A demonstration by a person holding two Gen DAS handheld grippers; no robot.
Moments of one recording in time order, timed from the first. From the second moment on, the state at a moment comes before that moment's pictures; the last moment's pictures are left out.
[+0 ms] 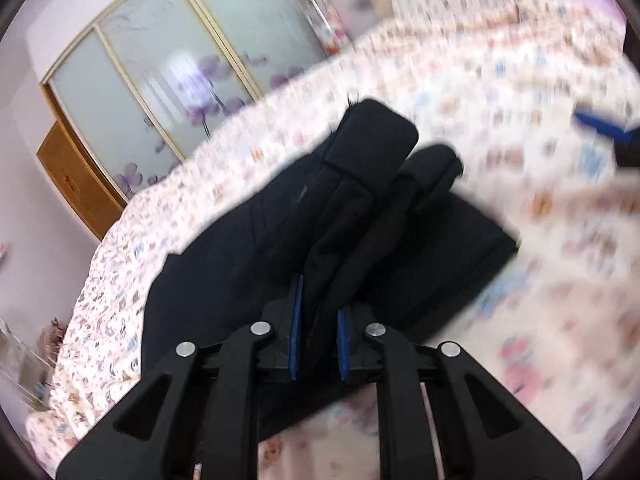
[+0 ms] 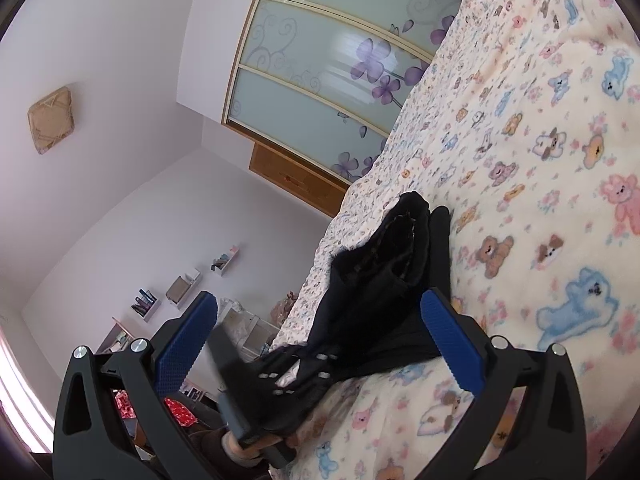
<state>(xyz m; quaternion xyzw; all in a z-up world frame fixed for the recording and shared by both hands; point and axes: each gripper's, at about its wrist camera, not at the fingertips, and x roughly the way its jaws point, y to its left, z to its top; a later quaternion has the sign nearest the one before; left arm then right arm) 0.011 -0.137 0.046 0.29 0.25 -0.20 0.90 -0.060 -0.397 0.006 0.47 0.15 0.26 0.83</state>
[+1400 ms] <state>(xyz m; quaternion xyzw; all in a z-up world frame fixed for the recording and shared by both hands) 0.129 0.060 0.050 -0.25 0.37 -0.13 0.89 0.046 -0.341 0.033 0.45 0.26 0.28 0.81</state>
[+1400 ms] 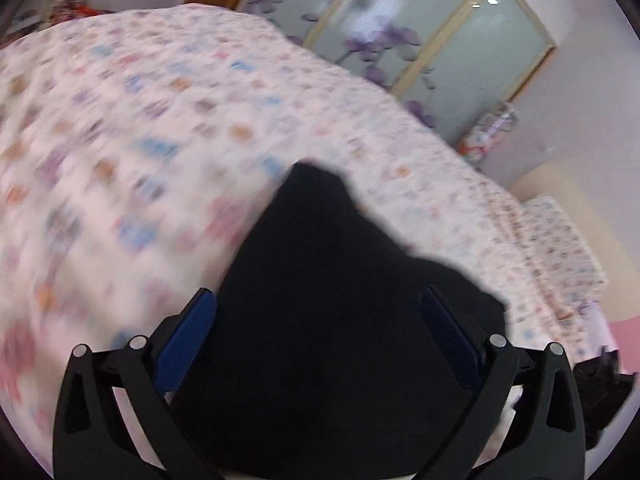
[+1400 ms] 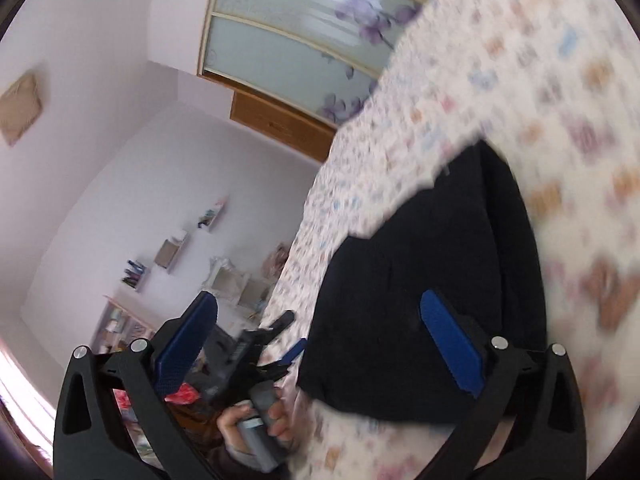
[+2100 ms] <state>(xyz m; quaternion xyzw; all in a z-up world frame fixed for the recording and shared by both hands) 0.272 0.026 0.008 -0.34 0.43 -0.22 0.81 0.108 -0.360 -0.034 0.52 0.32 0.25 0.75</state>
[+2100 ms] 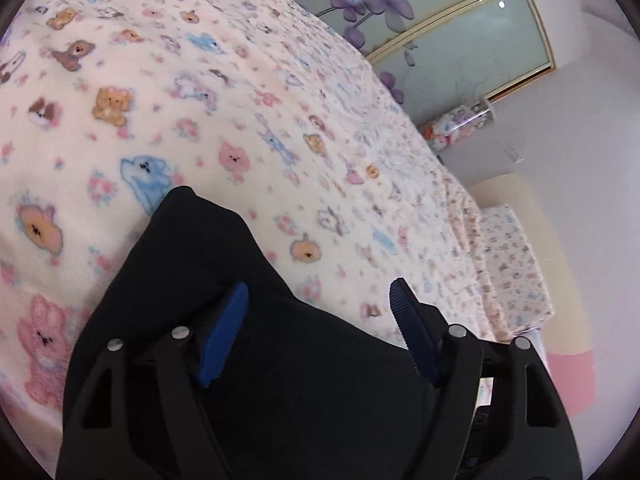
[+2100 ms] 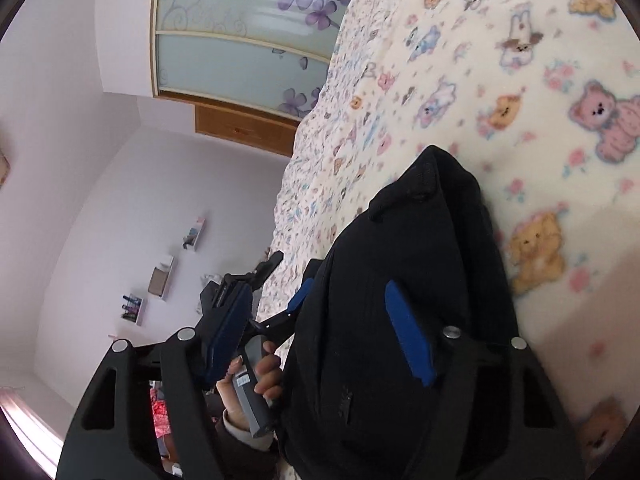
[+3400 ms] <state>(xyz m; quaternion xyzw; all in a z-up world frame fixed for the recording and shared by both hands) 0.088 0.023 0.009 -0.12 0.36 -0.23 0.90 0.012 -0.293 -0.023 0.37 0.31 0.32 0.81</state>
